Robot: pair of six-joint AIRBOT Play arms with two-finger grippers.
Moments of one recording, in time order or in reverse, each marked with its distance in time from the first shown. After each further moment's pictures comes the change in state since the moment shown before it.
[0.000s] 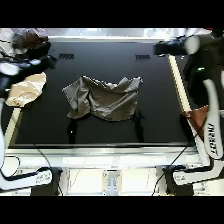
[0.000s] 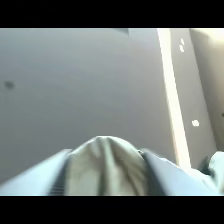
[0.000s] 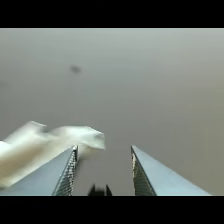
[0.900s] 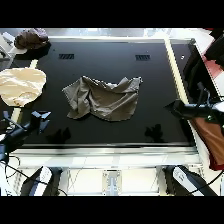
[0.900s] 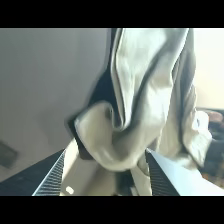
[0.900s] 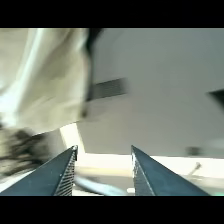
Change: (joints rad) left arm 0.482 0.512 -1.014 -0.401 -0.249 0.020; right arm -0.497 0.514 -1.165 0.861 0.082 -0.306
